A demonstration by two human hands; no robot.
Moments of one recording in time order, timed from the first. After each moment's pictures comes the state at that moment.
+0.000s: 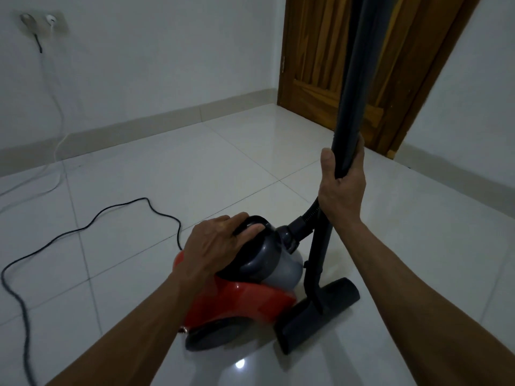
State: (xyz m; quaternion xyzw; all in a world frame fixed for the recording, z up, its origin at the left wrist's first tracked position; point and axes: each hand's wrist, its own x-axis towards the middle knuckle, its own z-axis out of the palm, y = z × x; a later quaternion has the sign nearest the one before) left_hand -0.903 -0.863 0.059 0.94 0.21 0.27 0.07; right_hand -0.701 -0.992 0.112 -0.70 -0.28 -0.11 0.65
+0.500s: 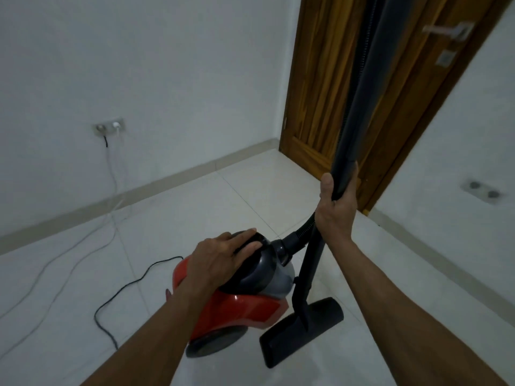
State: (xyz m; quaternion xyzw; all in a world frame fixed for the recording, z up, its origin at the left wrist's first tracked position) left_hand -0.950 -0.822 0.520 0.94 0.18 0.28 0.07; right_hand -0.731 -0.943 0.555 -0.71 -0.26 -0.09 0.65
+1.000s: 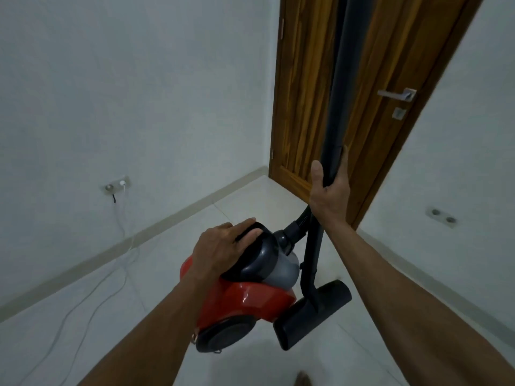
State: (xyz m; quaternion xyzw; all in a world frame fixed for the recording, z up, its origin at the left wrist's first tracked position) left_hand -0.903 -0.764 0.779 0.94 0.12 0.30 0.07; right_hand -0.696 -0.893 0.818 -0.71 -0.28 -0.14 0.63
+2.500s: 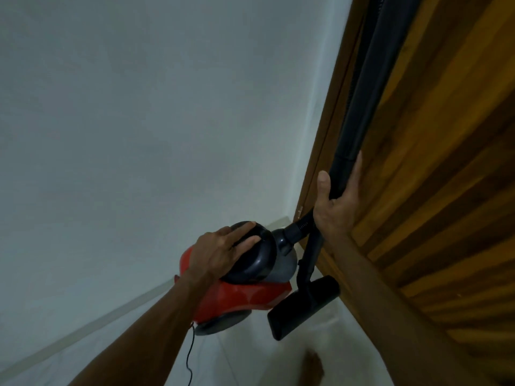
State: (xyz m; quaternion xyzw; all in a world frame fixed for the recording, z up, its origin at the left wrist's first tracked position) left_hand -0.144 -0.158 0.633 0.95 0.12 0.29 0.00; right_hand 0.081 -0.264 0.667 -0.71 -0.31 -0.12 0.62
